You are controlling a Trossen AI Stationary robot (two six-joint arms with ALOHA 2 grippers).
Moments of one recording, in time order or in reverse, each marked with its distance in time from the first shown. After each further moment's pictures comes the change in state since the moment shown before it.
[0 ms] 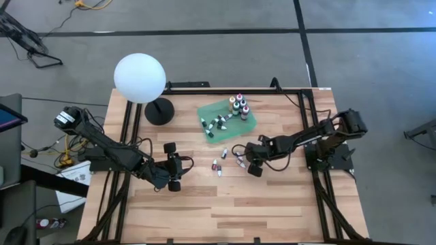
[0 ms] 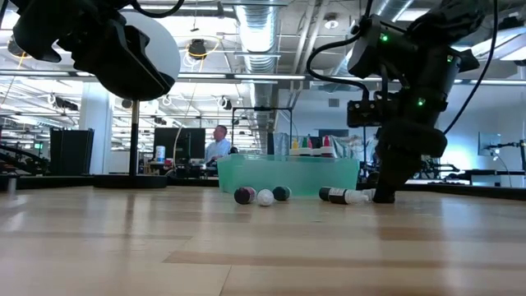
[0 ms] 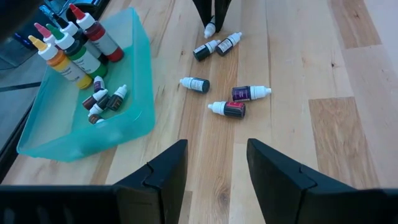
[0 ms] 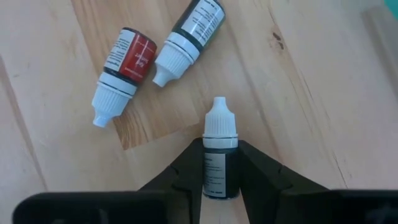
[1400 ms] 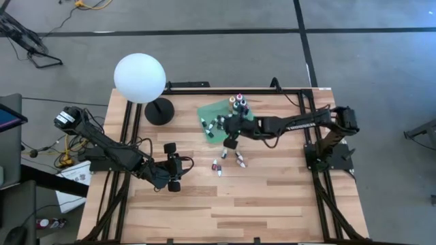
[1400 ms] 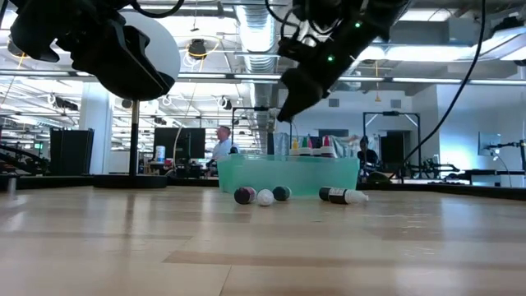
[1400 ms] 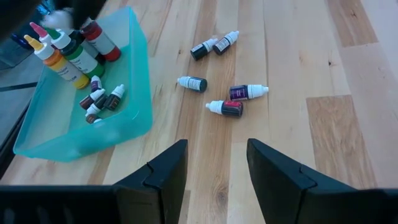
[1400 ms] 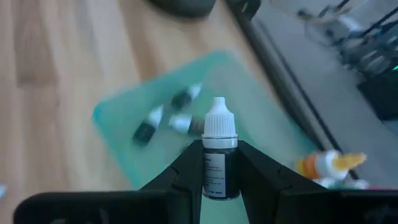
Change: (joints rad) left arm 0.000 0.000 0.000 -0.001 0.011 0.003; right arm -0.189 0.028 0.379 0.189 0.269 -0.488
